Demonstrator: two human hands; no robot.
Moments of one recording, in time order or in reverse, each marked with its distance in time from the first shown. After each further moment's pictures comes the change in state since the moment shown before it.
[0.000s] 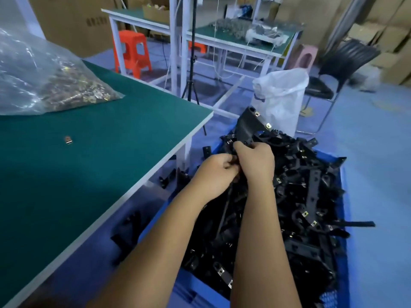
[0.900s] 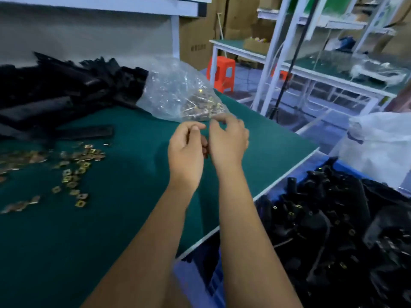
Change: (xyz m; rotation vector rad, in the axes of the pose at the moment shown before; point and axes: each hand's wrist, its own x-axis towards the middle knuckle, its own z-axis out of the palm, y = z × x) left_hand -0.100 -0.028 -0.205 -0.435 0.999 0.284; right_hand -0.161 -0.168 0.172 0.167 -0.293 -0.463
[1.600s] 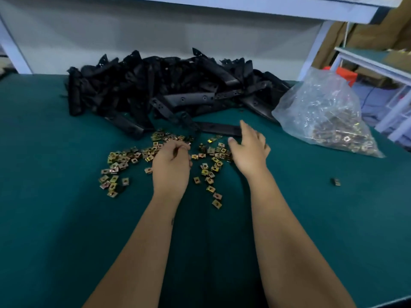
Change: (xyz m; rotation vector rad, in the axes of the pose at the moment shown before) left_hand 0.031 0.013 -0.272 0.402 0.563 -0.153; right_hand -0.054 -0.043 0.221 -0.323 -0.646 -0.398
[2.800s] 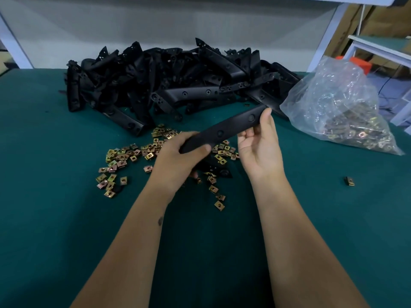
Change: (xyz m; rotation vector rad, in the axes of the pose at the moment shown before) left_hand 0.005 0.015 -0.011 -0.058 -0.362 0.027; right_hand -0.011 -0.021 -0.008 1.916 0.012 0.106
